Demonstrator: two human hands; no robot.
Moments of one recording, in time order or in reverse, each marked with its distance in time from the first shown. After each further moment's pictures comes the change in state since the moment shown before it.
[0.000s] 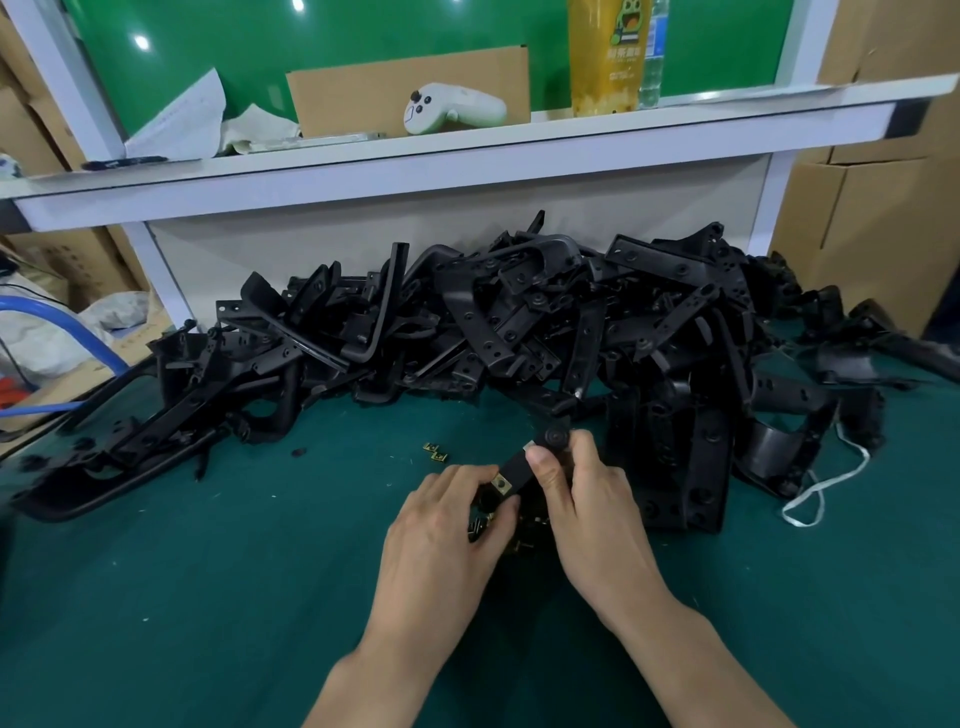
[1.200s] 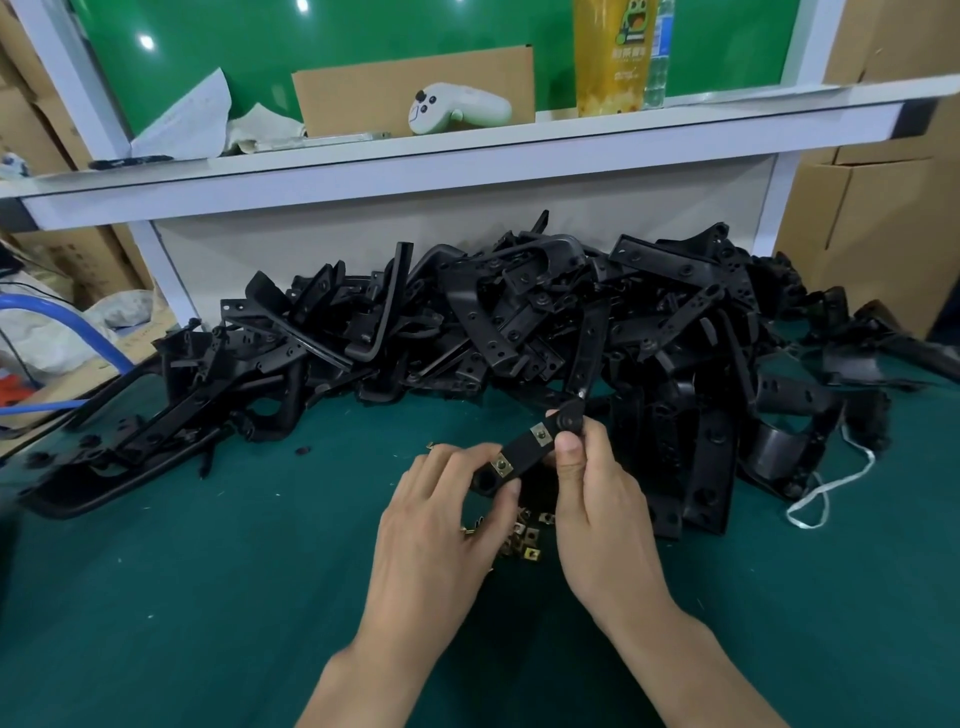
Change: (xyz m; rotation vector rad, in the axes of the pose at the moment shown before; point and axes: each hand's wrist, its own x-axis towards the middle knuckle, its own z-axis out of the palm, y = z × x) left_hand 0.007 0.000 -0.005 -0.020 0.162 0.157; right_hand -0.007 -0.011 0.001 0.071 0.112 -0.083
